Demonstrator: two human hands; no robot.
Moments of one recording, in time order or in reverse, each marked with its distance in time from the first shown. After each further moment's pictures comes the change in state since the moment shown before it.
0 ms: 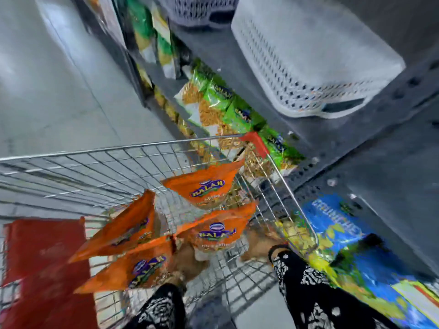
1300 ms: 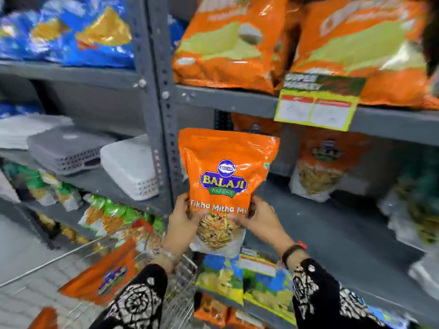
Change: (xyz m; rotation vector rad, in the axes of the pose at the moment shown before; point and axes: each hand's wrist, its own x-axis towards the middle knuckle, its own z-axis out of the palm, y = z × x) left_hand -0.150 0.338 0.031 -0.368 0.032 0.787; right_hand -0.356 0.079 -0.087 0.666 1.203 -0.221
